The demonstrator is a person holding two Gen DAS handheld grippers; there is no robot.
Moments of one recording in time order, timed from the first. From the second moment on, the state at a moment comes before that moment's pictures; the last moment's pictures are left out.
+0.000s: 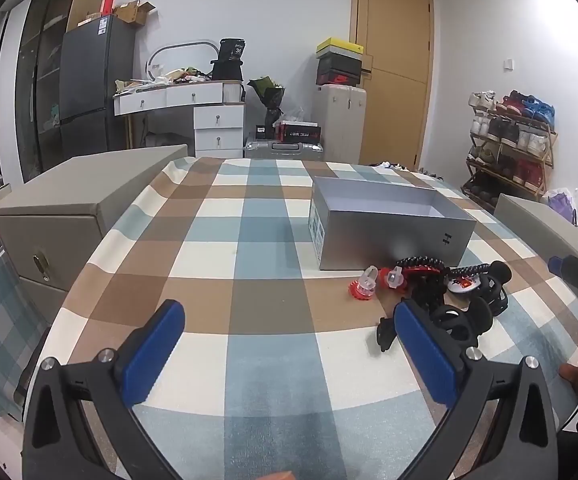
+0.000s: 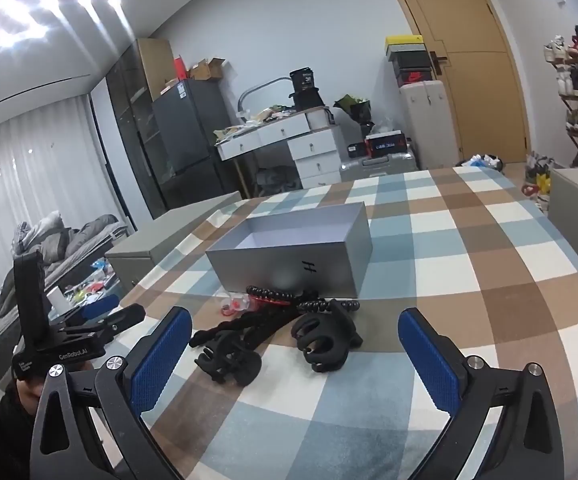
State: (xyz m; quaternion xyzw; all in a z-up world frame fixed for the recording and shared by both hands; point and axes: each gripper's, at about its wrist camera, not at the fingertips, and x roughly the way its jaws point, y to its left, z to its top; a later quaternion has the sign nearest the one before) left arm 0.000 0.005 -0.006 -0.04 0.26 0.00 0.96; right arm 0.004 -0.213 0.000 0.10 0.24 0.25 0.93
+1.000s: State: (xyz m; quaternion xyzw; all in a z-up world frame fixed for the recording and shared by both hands) left arm -0.002 0.005 -0.004 -0.03 0.26 0.01 0.97; right arm 0.003 -0.212 -0.001 0.11 0.25 0.25 0.93
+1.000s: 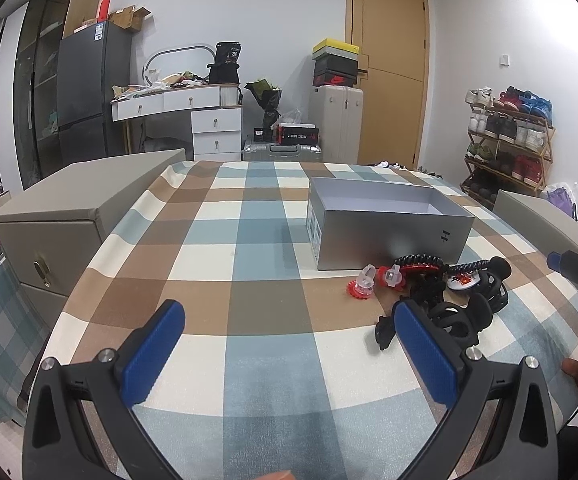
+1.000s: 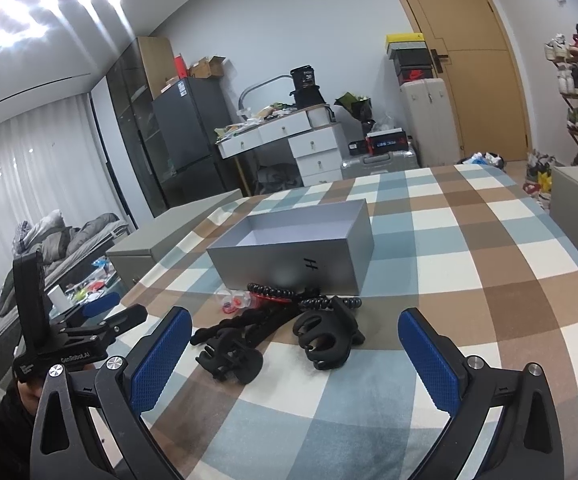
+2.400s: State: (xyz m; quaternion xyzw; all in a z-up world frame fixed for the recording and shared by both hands) left arm 0.001 0.001 -0.002 -0.02 0.26 0.00 0.96; right arm 0.008 -0.213 0.001 0.10 0.25 0.24 0.93
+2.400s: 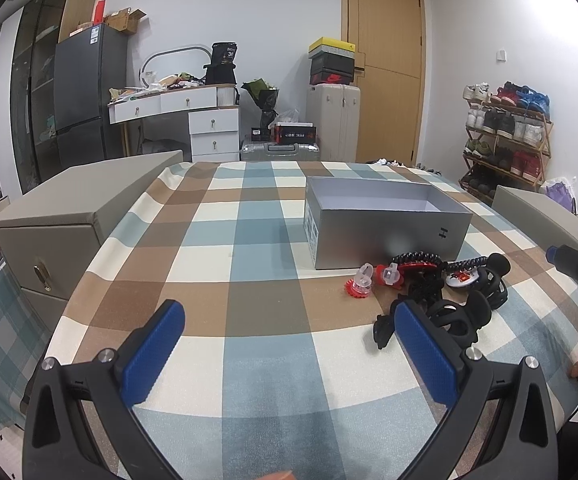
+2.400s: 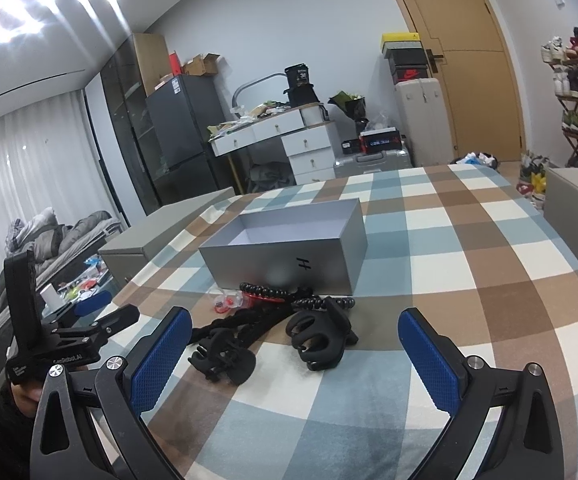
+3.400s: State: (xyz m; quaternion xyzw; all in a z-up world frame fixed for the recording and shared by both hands) left arm 0.017 -0.028 -0.001 -0.02 0.32 -0.05 0.95; right arm 0.061 -0.192 -0.031 0.08 0.43 0.21 0.88
